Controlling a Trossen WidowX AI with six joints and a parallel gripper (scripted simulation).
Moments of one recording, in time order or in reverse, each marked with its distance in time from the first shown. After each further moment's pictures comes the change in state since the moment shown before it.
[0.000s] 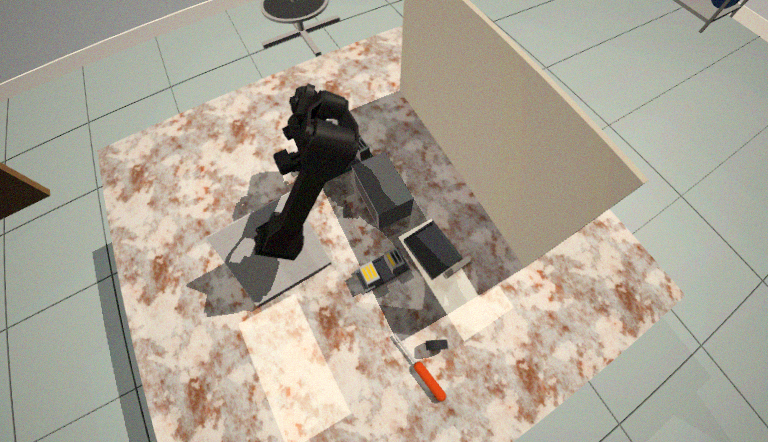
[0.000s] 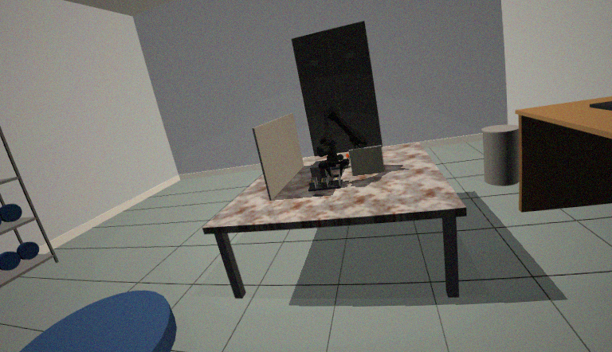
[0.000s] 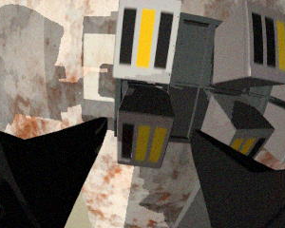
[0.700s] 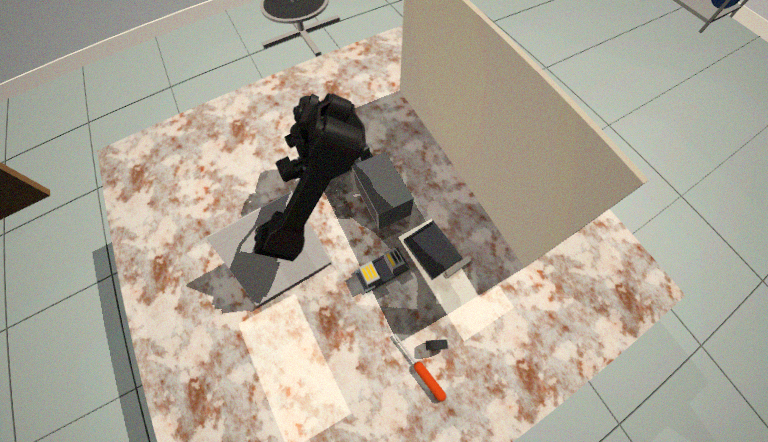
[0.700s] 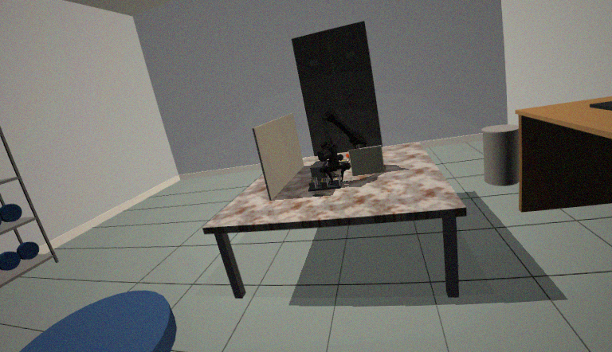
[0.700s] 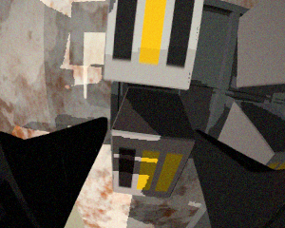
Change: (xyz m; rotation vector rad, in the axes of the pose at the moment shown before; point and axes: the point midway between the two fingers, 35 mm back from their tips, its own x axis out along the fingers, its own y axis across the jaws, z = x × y) arm 0.029 0.003 -0.004 0.000 0.008 0.003
